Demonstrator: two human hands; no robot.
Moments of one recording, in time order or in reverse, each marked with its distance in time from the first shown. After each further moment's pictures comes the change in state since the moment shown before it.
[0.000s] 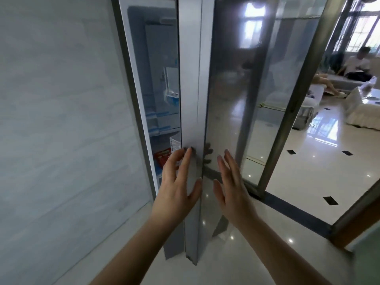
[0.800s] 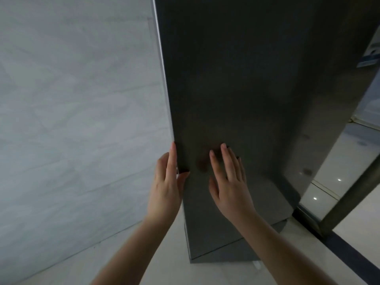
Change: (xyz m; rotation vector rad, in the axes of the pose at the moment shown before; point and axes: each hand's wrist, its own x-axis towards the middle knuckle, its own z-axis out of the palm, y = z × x) left_hand 0.049 -0.064 0.016 0.314 0.240 -0.284; right_hand 0.110 0.036 0.080 -0.082 -0.164 -0.227
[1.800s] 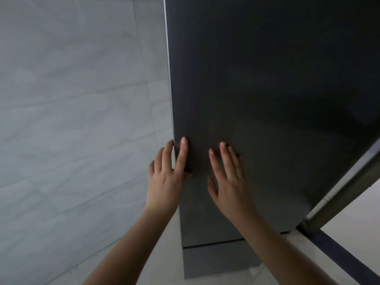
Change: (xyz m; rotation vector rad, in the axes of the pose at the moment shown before) left_hand 0.092 -0.110 0.073 0.320 -0.073 0.123; right_hand 0.091 0.011 0.077 -0.200 -0.041 0.080
